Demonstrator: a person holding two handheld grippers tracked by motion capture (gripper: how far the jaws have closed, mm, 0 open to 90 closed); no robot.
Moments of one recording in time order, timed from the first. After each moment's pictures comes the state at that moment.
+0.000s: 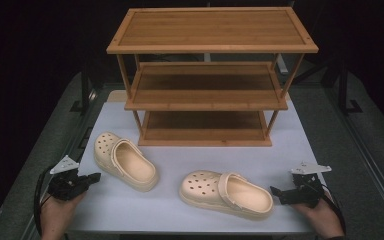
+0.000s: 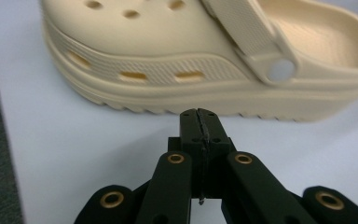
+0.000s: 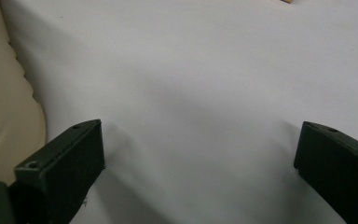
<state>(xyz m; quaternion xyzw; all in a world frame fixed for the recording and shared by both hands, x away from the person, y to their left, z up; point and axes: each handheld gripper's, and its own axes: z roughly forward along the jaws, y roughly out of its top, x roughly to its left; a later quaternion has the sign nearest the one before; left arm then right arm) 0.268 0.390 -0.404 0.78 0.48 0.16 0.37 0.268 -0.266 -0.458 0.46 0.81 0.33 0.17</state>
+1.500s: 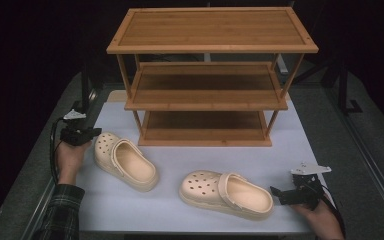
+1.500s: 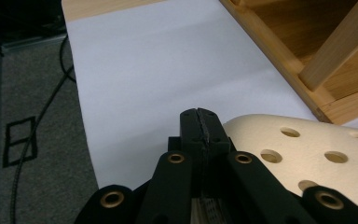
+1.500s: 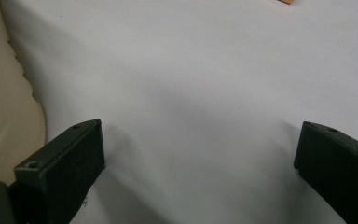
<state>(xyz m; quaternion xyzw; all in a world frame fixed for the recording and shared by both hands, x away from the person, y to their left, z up) 0.419 0.412 -0.400 0.77 0.49 0.21 0.34 0.267 -0.265 -0.459 0.45 0.81 0.33 0.17</state>
